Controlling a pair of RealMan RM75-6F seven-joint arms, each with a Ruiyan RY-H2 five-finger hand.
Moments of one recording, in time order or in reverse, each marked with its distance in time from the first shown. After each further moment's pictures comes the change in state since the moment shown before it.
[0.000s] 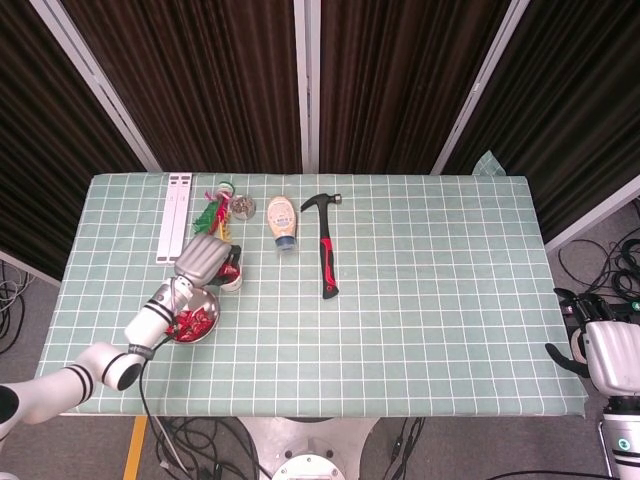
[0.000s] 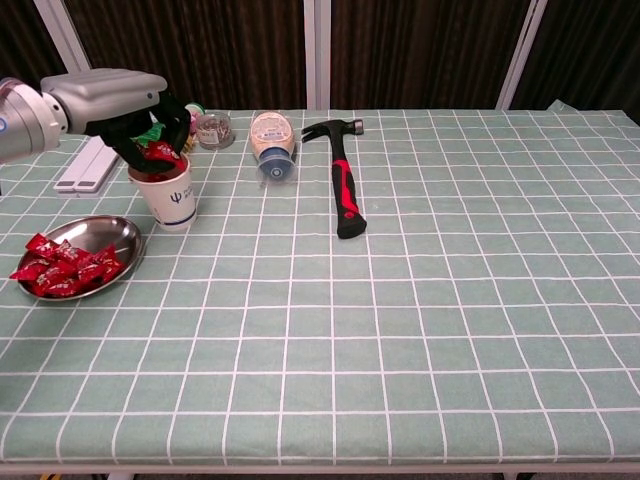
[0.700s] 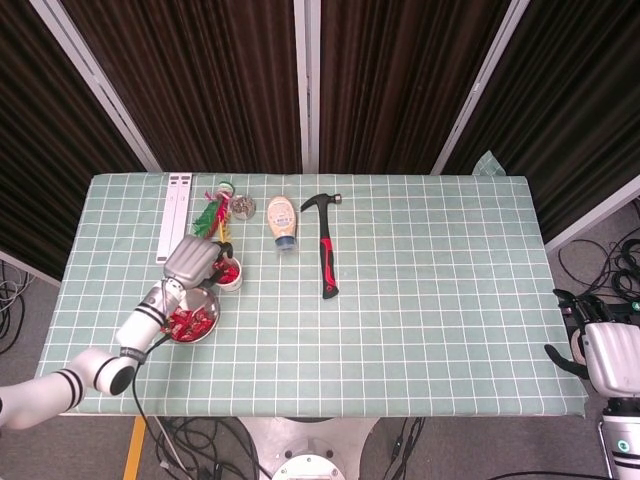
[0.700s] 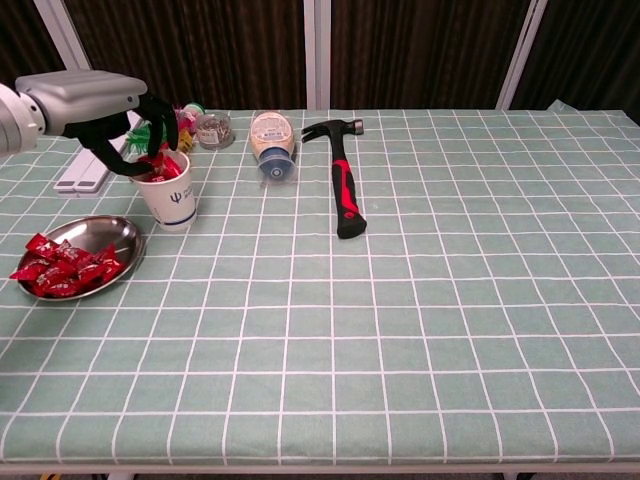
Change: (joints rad) left arm 0.023 0.058 0.007 -0.092 -0.098 -0.010 0.130; right arm -0.004 0.001 -0.002 -0.006 -0.006 0.007 -0.003
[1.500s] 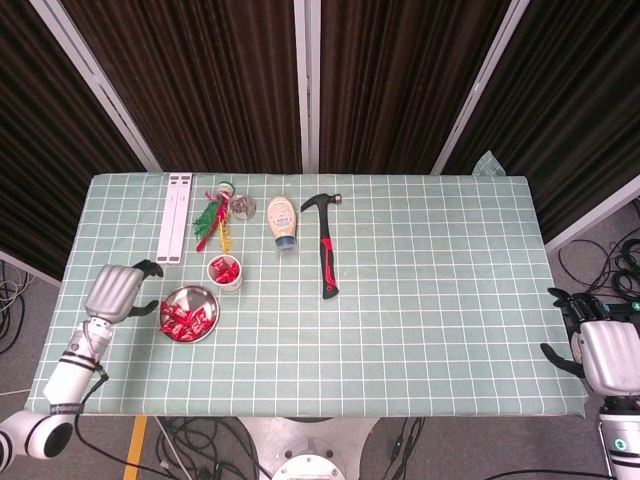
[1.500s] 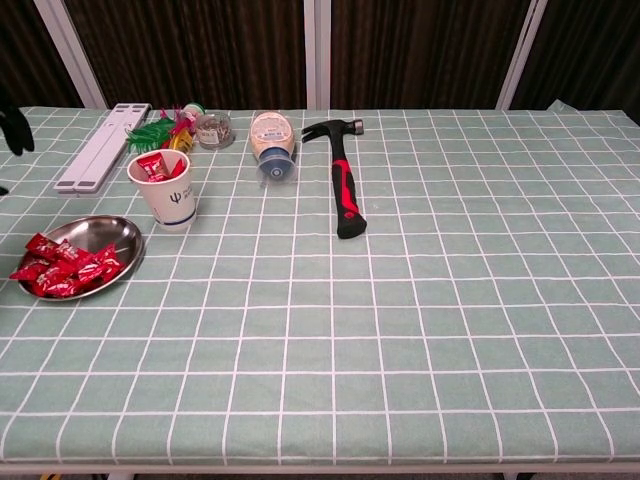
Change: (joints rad) left arm 0.285 0.170 0.116 -0.168 0.051 0.308 -0.048; right arm 0.010 0.000 0.000 -0.006 -0.018 -0.006 -0.003
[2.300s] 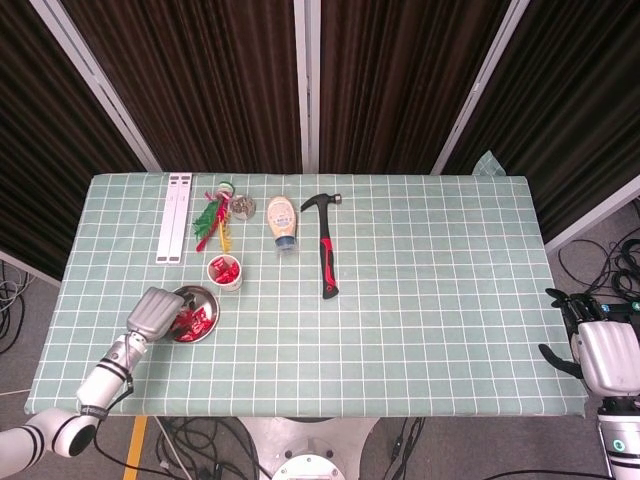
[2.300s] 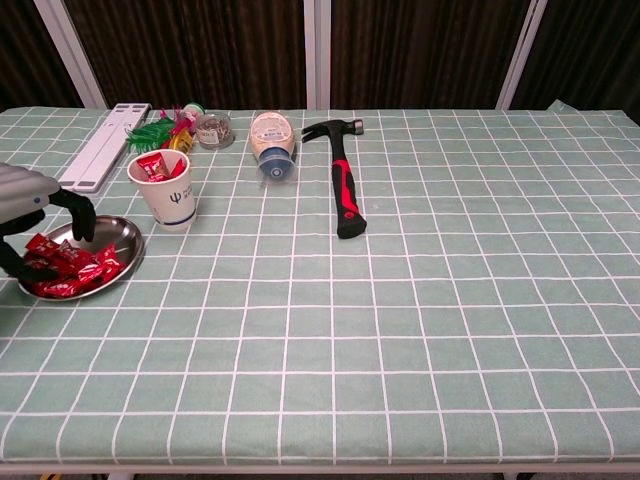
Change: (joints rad) left arm -0.040 -0.156 0.044 0.144 0.078 -0.160 0.069; right arm -0.001 0.004 -0.002 -0.012 0.001 0.001 -0.011
